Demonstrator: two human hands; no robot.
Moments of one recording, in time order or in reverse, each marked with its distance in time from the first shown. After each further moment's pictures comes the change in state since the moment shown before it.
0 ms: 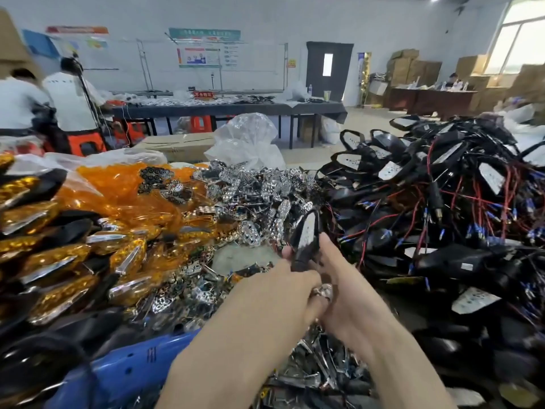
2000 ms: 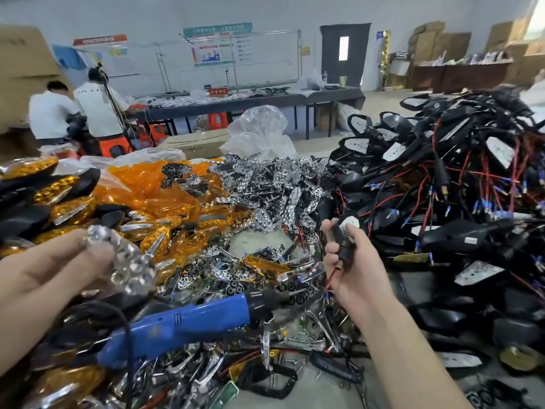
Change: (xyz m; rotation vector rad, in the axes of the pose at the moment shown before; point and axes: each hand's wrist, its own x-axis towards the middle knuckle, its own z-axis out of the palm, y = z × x) left_hand -0.134 -0.155 -0.053 -0.862 0.494 -0.301; right_hand 0.005 0.008 -0.013 0.467 0.212 -0.153
